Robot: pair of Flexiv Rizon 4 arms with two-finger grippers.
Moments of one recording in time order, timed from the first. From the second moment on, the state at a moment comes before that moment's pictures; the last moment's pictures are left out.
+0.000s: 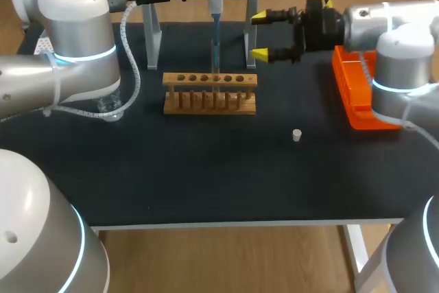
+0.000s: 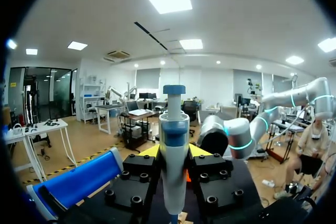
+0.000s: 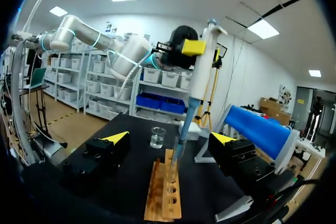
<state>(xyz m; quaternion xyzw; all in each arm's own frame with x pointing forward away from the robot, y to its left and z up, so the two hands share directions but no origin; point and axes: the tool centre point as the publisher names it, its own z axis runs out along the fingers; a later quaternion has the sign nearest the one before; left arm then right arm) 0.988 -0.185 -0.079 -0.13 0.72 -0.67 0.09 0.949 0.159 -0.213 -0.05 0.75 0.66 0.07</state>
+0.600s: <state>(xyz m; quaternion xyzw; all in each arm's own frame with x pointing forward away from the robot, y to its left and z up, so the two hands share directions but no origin) 0.988 -0.185 -0.079 -0.13 0.72 -0.67 0.09 0.969 0.201 -0.252 -0.03 0.77 0.63 0.03</state>
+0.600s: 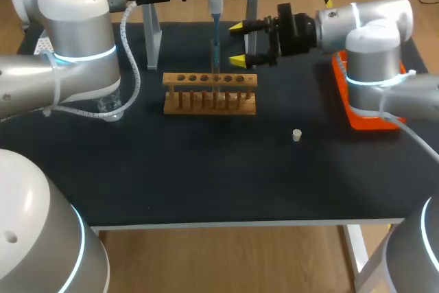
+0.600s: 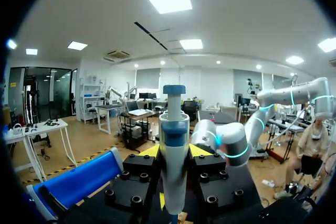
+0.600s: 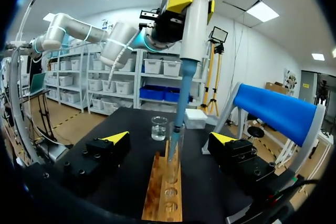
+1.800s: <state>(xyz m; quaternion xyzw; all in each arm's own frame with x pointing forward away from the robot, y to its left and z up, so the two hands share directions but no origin) 0.988 -0.185 -0.079 -0.13 0.72 -0.67 0.09 0.980 0.245 -0.289 -0.01 0.83 0.56 0.06</state>
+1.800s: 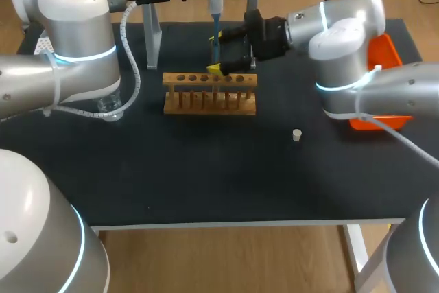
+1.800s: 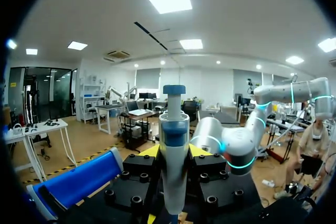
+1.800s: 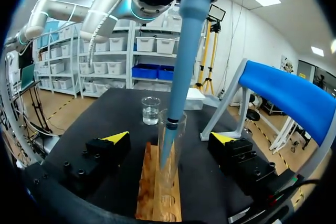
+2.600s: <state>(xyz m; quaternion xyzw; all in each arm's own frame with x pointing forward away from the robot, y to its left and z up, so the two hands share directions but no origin) 0.988 -0.185 -0.079 -0.13 0.72 -0.67 0.09 0.985 0.259 -0.302 0.01 0.84 0.53 0.07</state>
